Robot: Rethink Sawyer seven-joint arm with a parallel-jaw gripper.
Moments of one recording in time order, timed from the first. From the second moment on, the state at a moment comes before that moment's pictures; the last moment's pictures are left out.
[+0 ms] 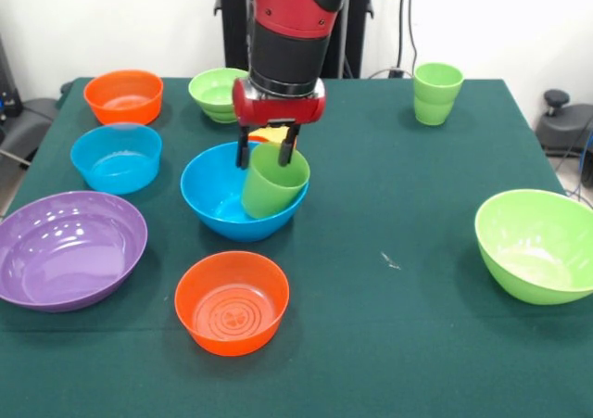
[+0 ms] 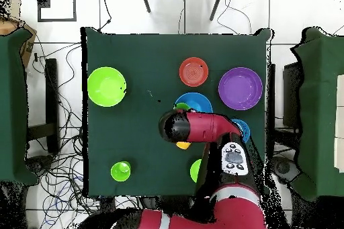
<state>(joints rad) -0.25 -0.54 -0.07 1.68 -0.24 0.36 1.36</state>
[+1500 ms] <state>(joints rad) -0.49 -0.61 -0.05 1.69 -0.30 0.36 1.36</state>
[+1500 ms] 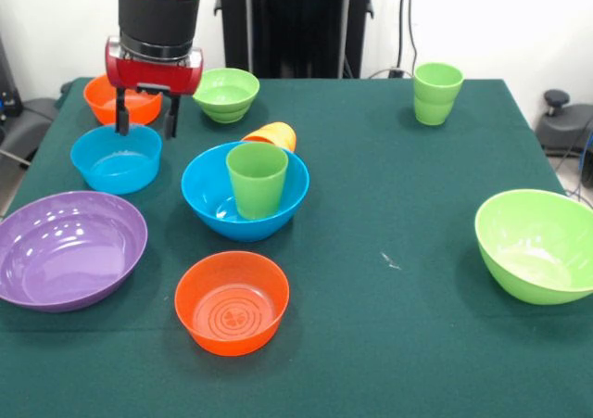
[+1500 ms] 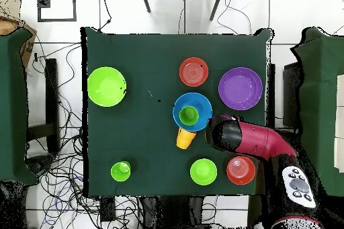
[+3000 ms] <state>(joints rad) -0.61 -0.76 0.02 1.71 -0.28 0.42 1.36</state>
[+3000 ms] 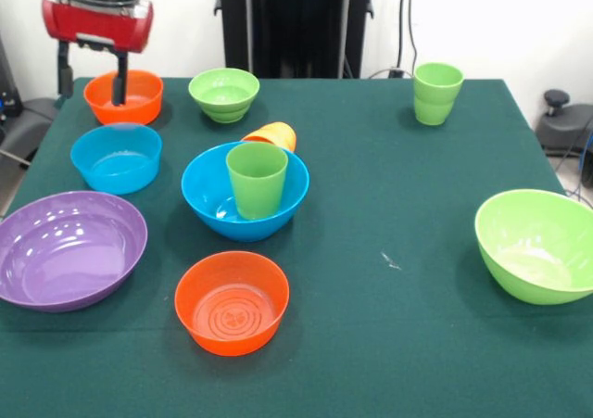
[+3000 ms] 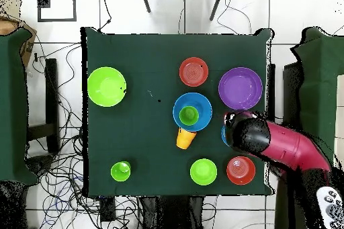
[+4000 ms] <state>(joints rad) -0.68 -0.81 0.13 1.71 -0.28 0.52 1.36</state>
